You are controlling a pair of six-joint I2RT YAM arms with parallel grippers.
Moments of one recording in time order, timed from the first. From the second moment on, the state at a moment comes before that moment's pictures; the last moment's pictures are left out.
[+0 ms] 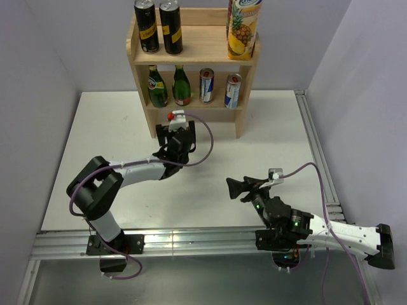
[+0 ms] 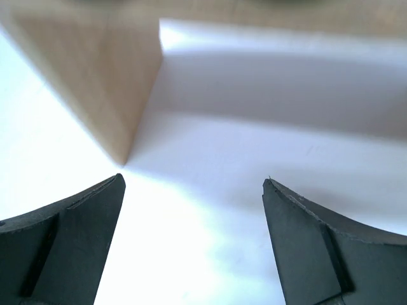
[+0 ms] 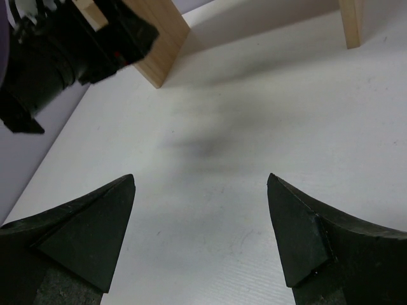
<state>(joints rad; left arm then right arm) -0.78 1.70 0.96 0.45 -0.91 -0.27 1.24 0.30 0.11 0.09 0.87 0.63</state>
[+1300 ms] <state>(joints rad) -1.35 0.63 0.94 -0.76 -1.16 -0.90 1.24 0.26 0.81 -0.18 0.69 0.33</state>
